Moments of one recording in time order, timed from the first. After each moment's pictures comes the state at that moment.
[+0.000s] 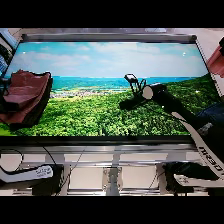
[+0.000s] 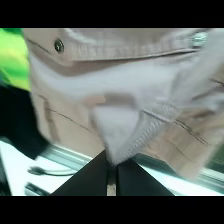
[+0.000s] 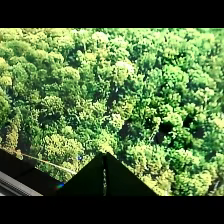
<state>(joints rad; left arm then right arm) 0.40 -1.37 1.30 2.01 -1.32 -1.28 0.49 -1.39 1.19 -1.33 1.02 1.58</state>
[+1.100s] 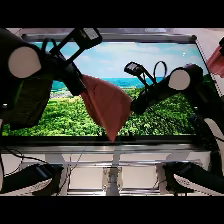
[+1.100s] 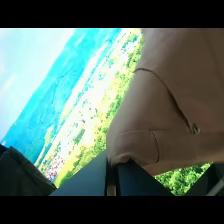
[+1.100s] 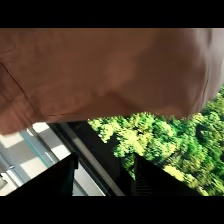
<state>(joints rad) -0.70 -1.23 1.86 1.80 -1.57 -1.17 0.48 -1.15 1.37 -1.27 1.44 1.21</state>
